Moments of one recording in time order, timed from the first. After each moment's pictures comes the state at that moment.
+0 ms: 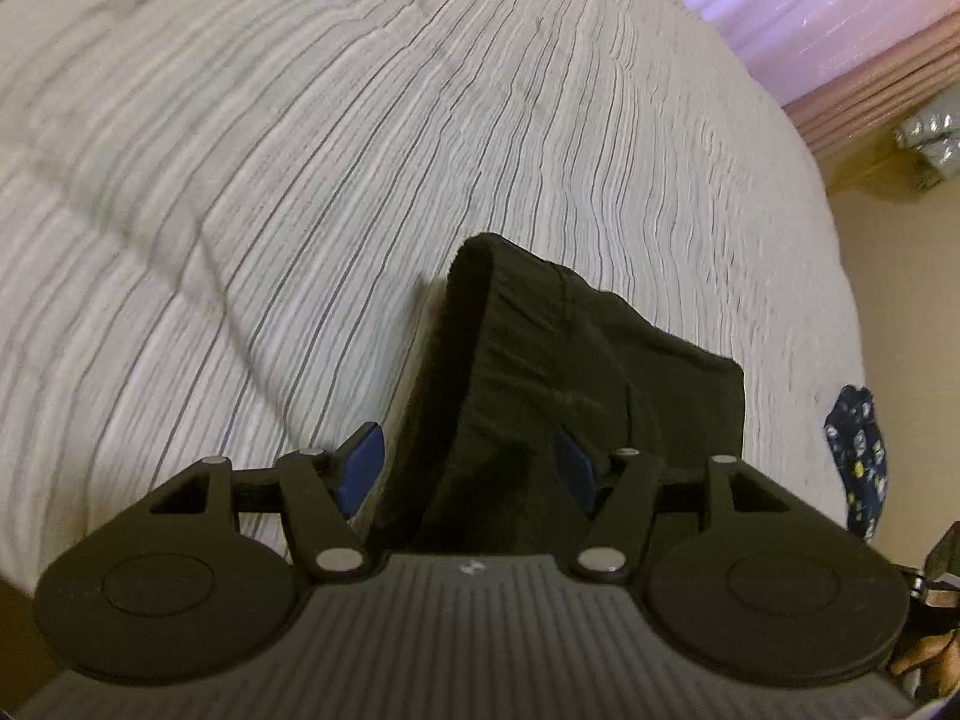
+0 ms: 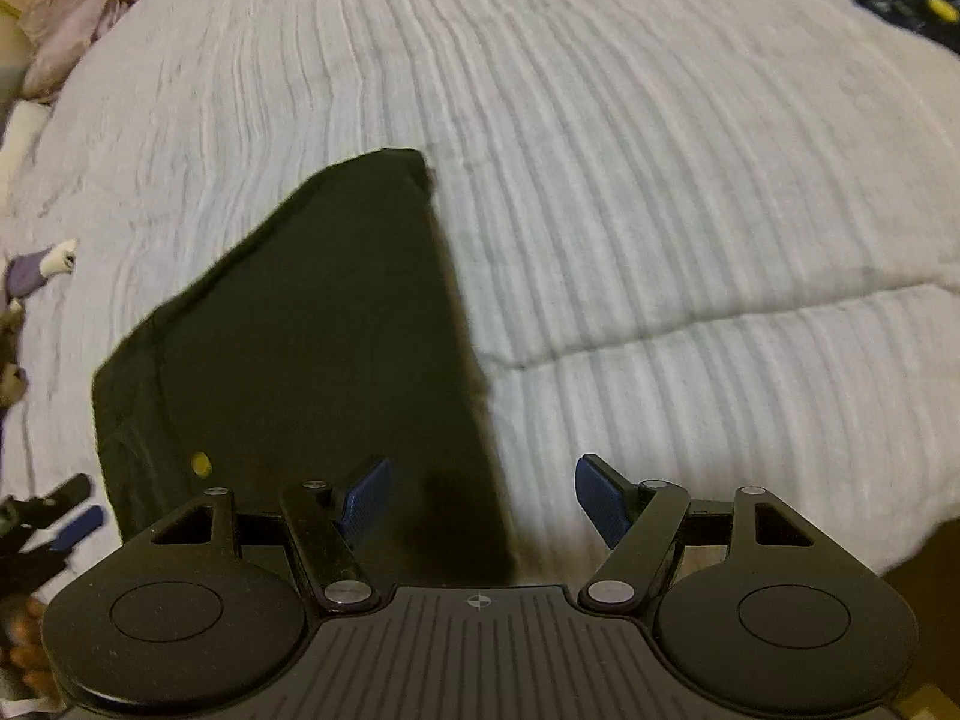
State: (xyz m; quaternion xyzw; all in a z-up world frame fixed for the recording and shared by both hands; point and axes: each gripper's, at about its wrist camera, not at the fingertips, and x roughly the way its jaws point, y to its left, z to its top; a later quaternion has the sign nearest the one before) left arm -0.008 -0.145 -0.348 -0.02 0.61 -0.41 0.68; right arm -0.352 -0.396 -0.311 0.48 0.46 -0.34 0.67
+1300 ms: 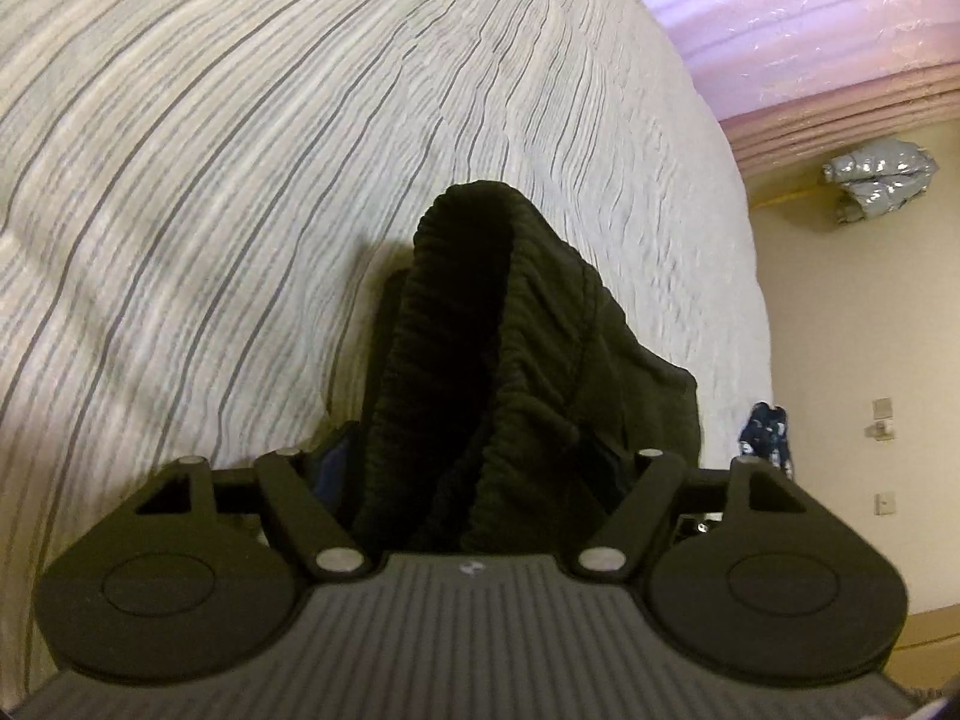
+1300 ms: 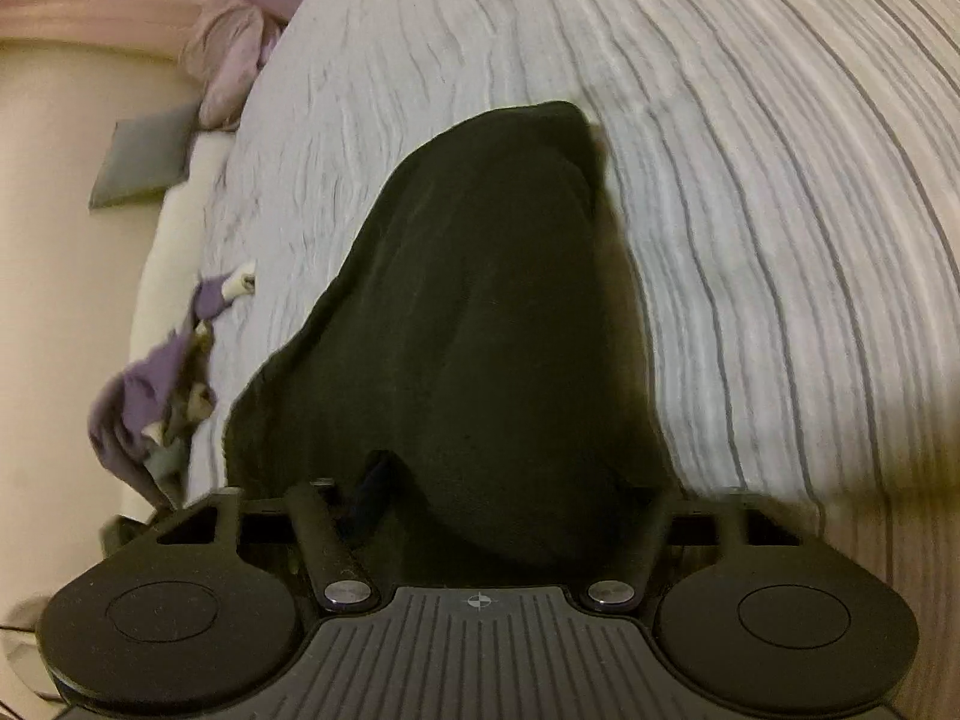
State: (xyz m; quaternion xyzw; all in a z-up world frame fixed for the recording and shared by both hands) left arm -0.006 -0.175 -0.420 -0.11 0.63 -0.45 0.62; right arm -0.326 -0.444 -0.406 0.59 0.33 -0.12 0.73
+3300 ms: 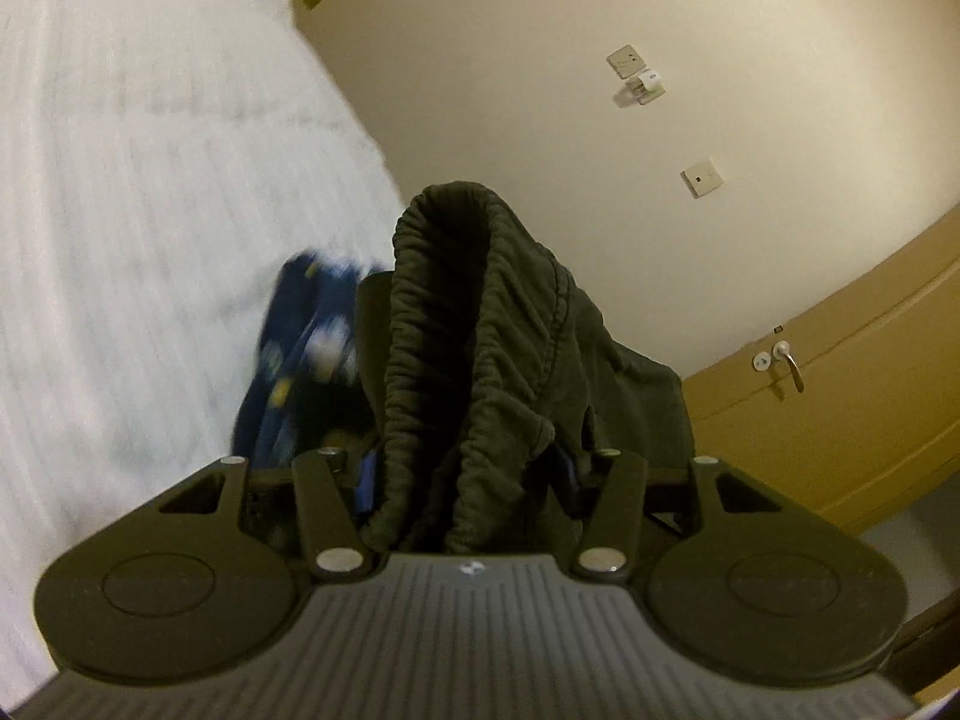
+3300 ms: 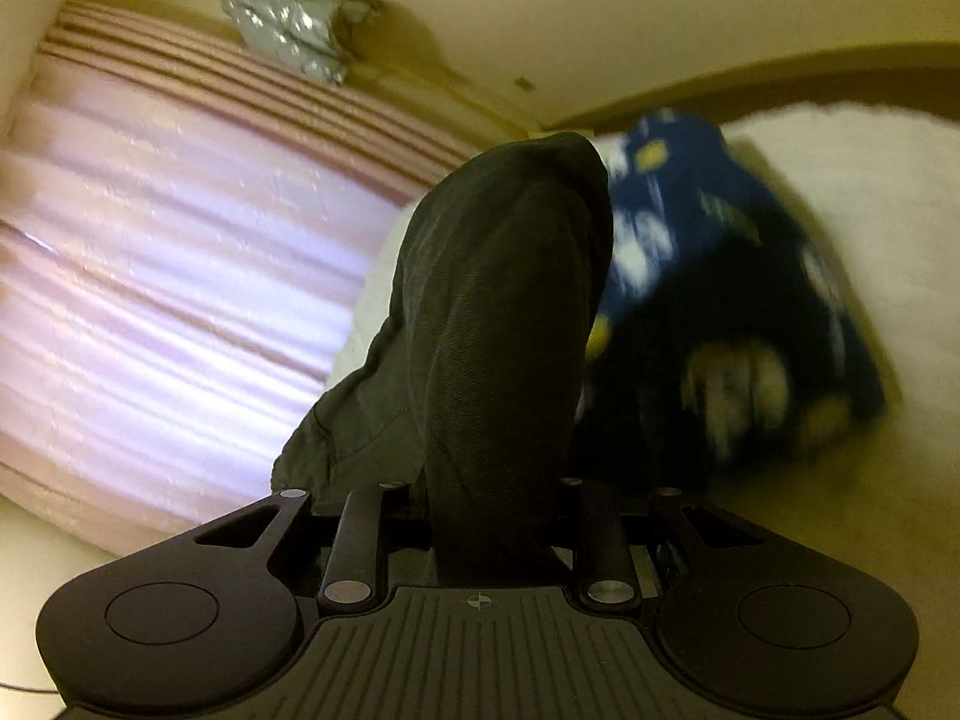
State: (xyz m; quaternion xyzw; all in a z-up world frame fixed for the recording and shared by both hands) left arm -0.407 -0.826 -0.301 0.05 0.52 -0.78 0.36; right arm -0.814 -0.688 -0.266 0.56 -0.05 -0.44 0.70
